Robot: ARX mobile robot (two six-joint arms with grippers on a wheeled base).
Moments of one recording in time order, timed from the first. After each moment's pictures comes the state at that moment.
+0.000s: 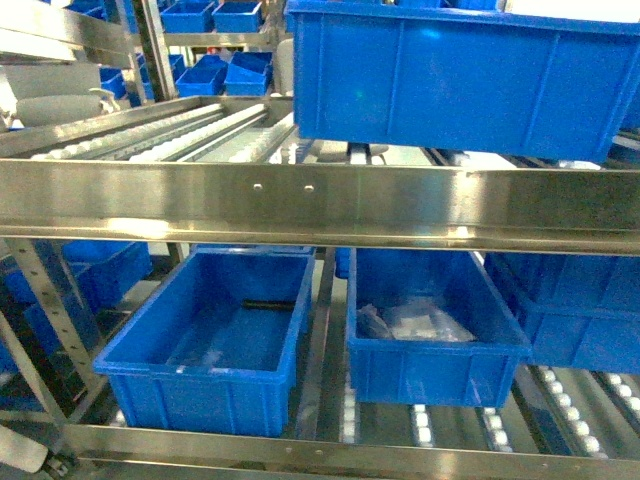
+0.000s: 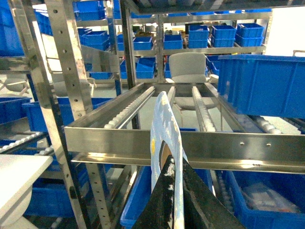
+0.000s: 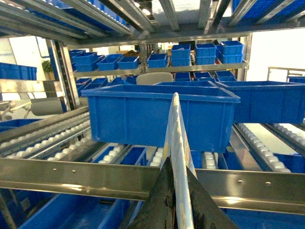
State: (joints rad) left arm -0.17 0.36 0.21 0.21 -0.28 0.05; right arm -0.32 0.55 0.35 0.39 -0.44 0.18
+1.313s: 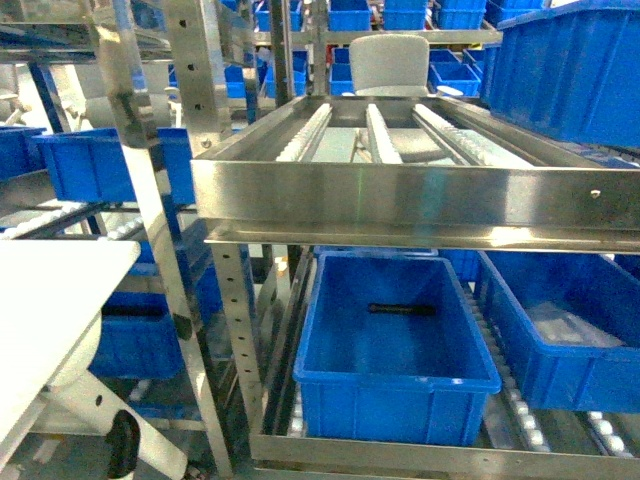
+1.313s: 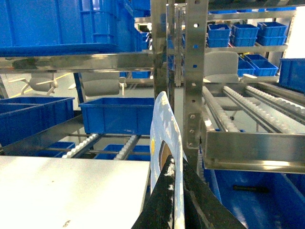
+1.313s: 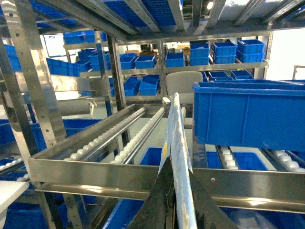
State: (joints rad) left arm -0.17 0.36 0.21 0.21 -0.28 0.05; right arm -0.32 0.55 0.35 0.39 -0.44 0.18
